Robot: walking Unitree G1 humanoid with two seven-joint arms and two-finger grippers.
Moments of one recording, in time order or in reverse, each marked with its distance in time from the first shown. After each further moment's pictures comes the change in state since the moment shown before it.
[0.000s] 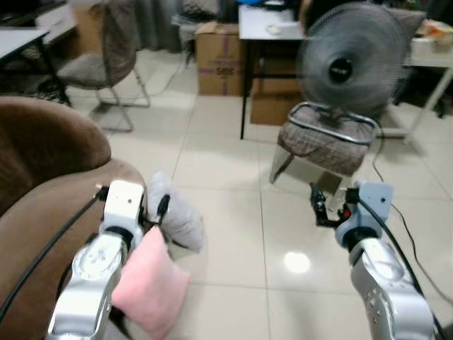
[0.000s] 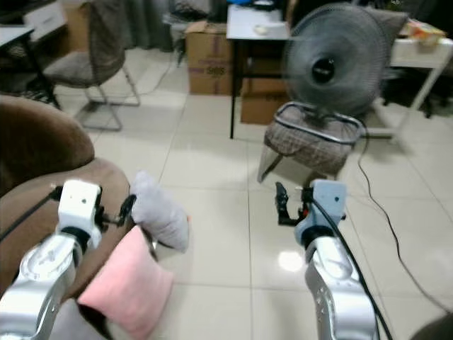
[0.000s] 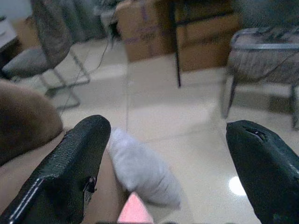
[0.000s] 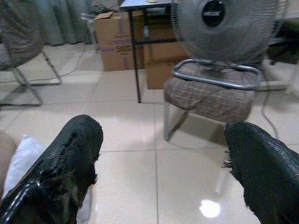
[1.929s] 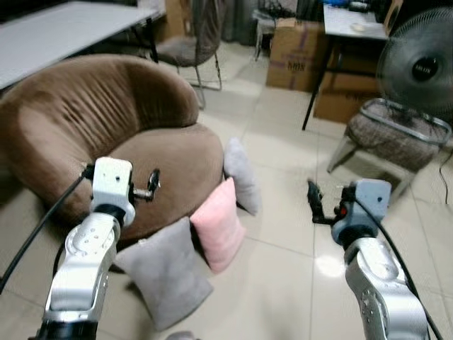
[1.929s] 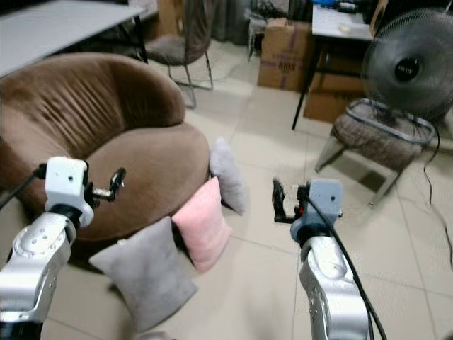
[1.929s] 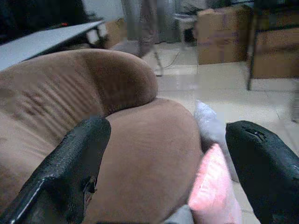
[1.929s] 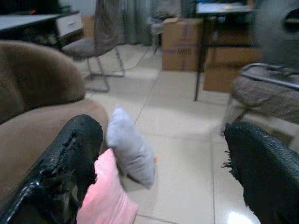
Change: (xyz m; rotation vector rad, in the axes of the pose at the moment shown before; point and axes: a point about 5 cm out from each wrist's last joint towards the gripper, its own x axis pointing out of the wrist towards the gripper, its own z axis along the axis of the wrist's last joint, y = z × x) left arm 0.013 0.022 0.015 -0.021 -0.070 0.090; right arm 0.001 0.007 0.006 -0.014 -0.069 -0.006
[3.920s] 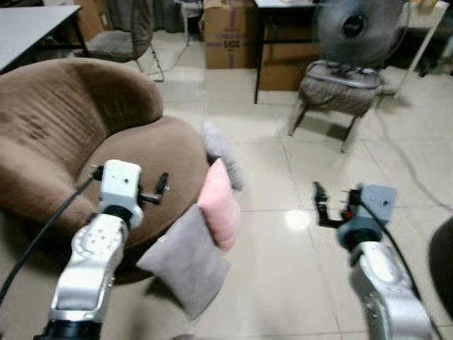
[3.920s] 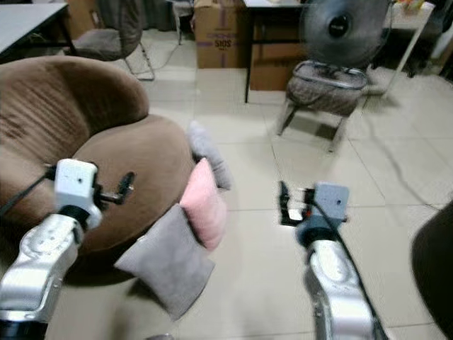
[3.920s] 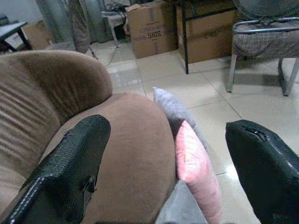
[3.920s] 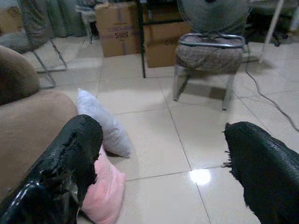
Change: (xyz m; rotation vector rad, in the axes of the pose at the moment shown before) left arm 0.002 -0.017 0.000 0.003 0.001 -0.074; right arm -0.004 -0.012 -0.007 0.008 0.034 -0.060
